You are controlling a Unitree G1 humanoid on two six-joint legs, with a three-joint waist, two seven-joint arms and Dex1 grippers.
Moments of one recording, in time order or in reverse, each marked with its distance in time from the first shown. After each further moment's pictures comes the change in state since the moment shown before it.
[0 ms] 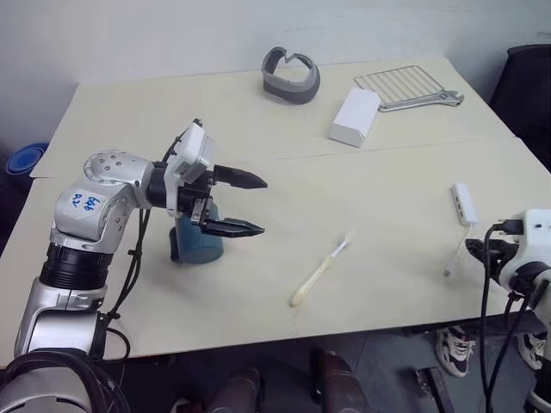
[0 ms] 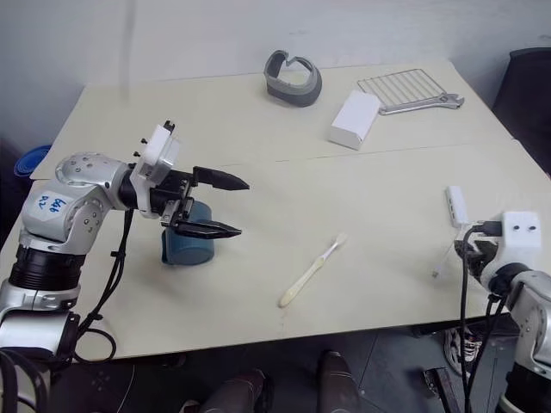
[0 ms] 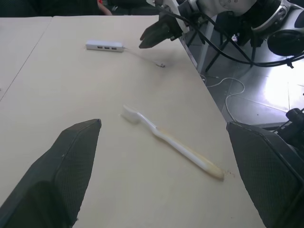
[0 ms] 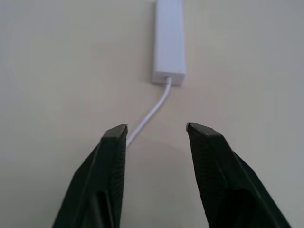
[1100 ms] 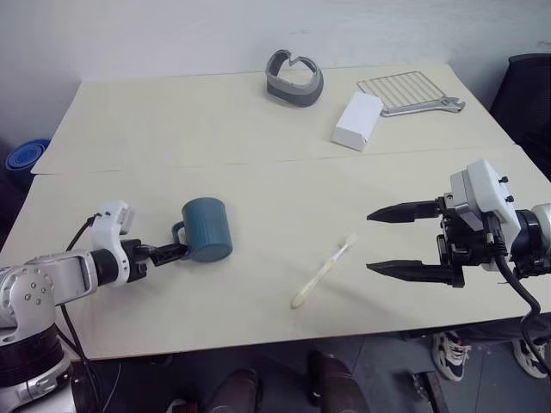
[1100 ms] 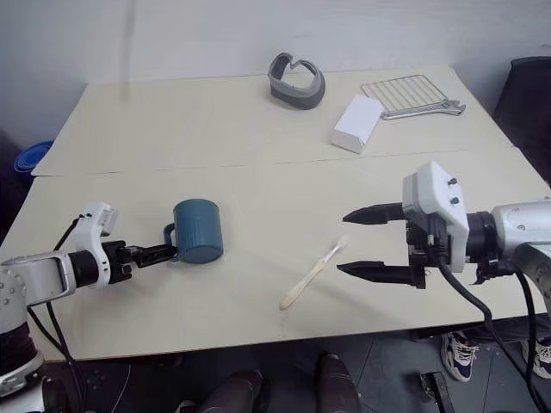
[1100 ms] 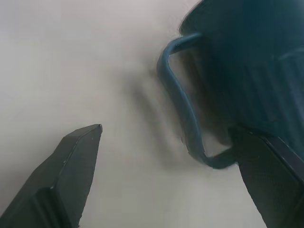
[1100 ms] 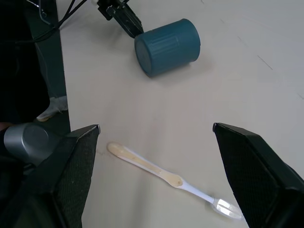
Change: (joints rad) left arm 0.430 -0.056 0.593 -0.323 -0.171 1.081 1.063; right arm -0.207 -0.437 0.329 -0.239 0.605 -0.237 0.685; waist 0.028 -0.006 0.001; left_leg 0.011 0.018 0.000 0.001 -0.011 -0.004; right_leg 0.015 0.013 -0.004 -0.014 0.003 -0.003
